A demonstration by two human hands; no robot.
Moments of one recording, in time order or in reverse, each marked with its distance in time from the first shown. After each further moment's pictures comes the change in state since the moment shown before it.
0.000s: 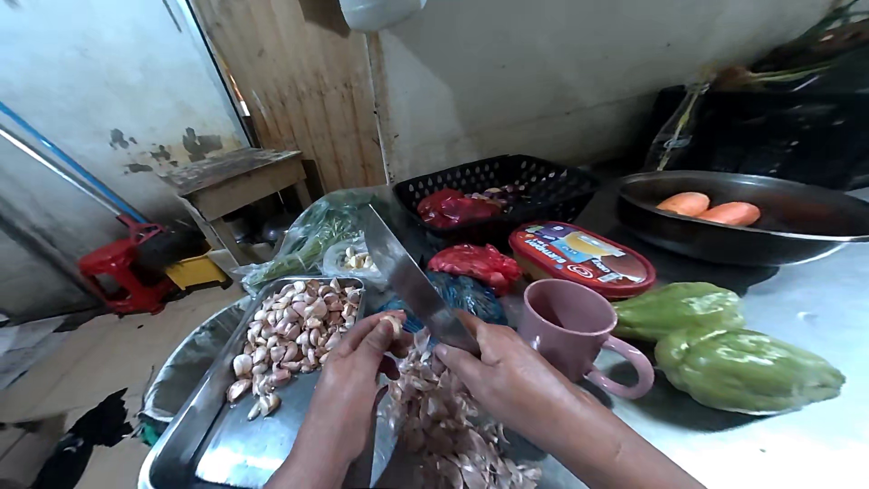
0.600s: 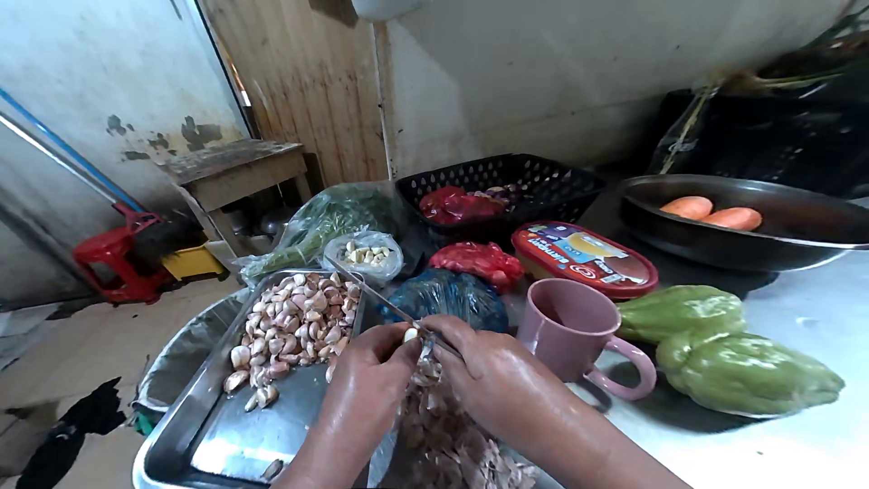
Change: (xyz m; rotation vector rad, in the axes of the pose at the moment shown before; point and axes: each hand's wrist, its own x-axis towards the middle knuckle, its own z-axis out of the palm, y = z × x) left_hand -0.005 0.007 0.005 0.395 -0.042 -0.082; right_hand -0.002 0.001 0.015 -0.443 0.102 -0.180
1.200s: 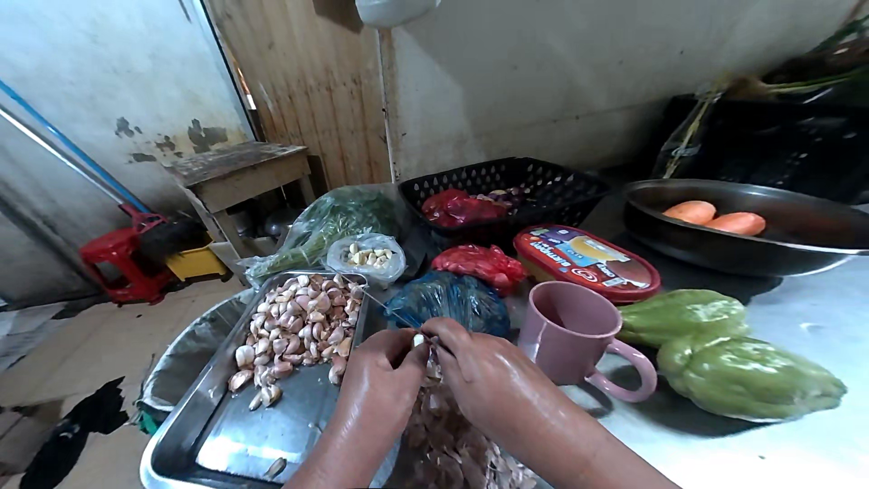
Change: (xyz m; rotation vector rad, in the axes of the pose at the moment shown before) left_hand -0.001 0.002 0.006 0.157 0.007 0.036; right_hand 0.000 -0.007 0.001 -0.080 -0.028 0.006
